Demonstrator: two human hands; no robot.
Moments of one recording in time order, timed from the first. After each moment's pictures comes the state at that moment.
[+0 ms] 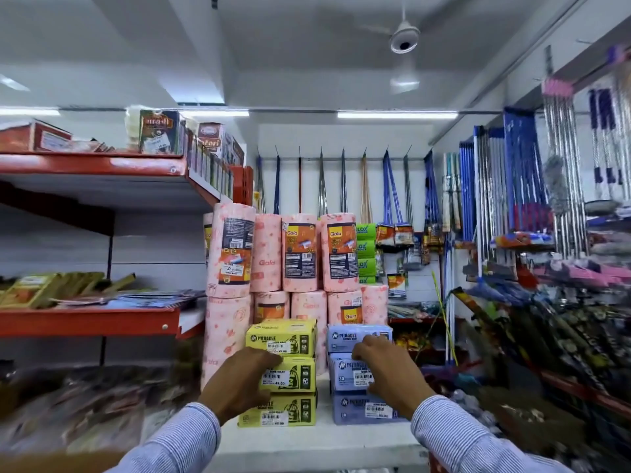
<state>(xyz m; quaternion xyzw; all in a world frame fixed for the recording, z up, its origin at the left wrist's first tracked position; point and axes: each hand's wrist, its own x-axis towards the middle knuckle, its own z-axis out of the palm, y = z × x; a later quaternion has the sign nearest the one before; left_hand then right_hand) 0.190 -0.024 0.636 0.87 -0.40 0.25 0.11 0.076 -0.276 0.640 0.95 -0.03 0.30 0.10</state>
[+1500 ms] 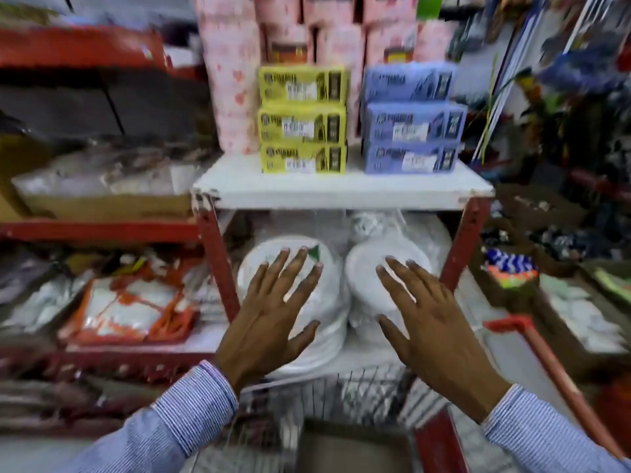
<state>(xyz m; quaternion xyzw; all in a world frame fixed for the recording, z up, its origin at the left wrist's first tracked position) 0.067 0.023 0.403 0.86 -0.45 0.22 0.13 -0.051 -0.204 0.411 0.97 -0.01 0.25 -0.04</state>
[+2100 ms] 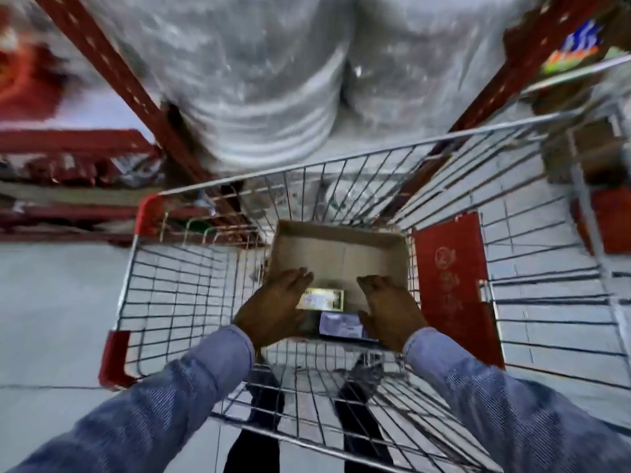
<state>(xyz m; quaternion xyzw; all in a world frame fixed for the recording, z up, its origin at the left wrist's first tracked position) -0.022 0.024 0.017 0.86 -0.40 -0.29 0.11 -0.120 -0.184 0.028 0.94 -0.09 -0.29 -0.14</state>
